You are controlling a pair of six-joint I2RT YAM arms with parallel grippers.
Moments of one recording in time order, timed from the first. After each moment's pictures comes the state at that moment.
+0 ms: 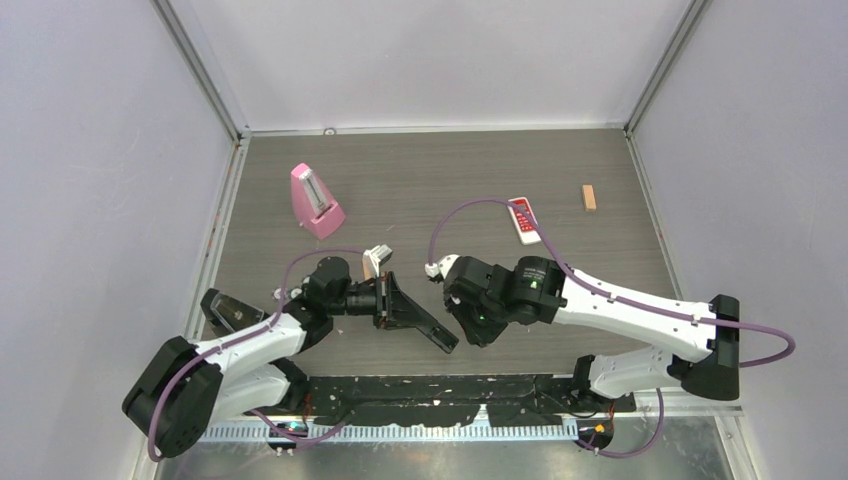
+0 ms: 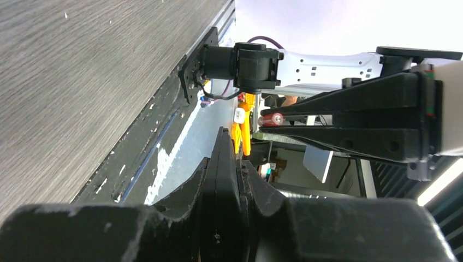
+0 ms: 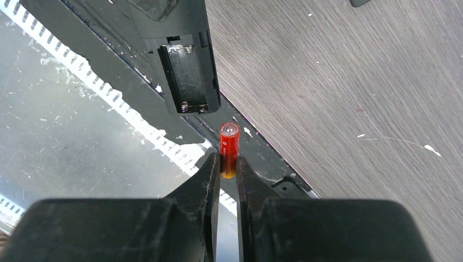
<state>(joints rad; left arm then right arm) -0.63 1.07 0.30 0.47 0.82 -1.25 1.21 1.25 1.19 -1.09 0.03 0.41</state>
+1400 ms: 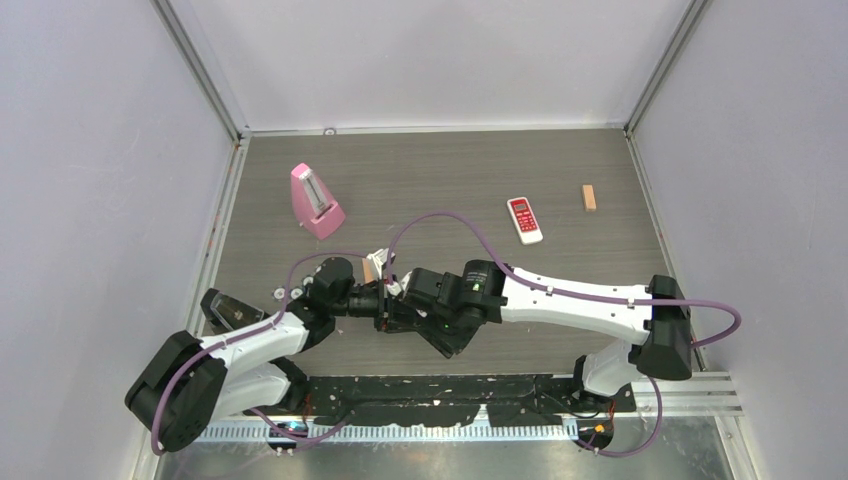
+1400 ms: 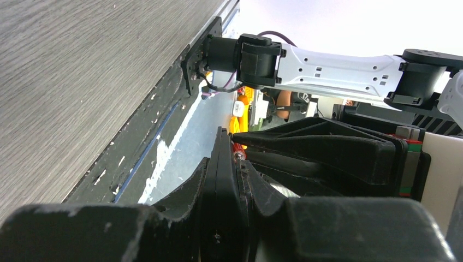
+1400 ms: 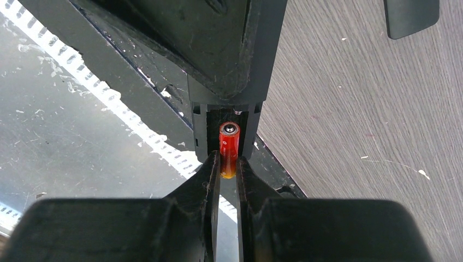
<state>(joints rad) -0.65 1.11 0.30 0.46 0.84 -1.28 1.28 1.51 1.33 -1.10 0.02 0.34</state>
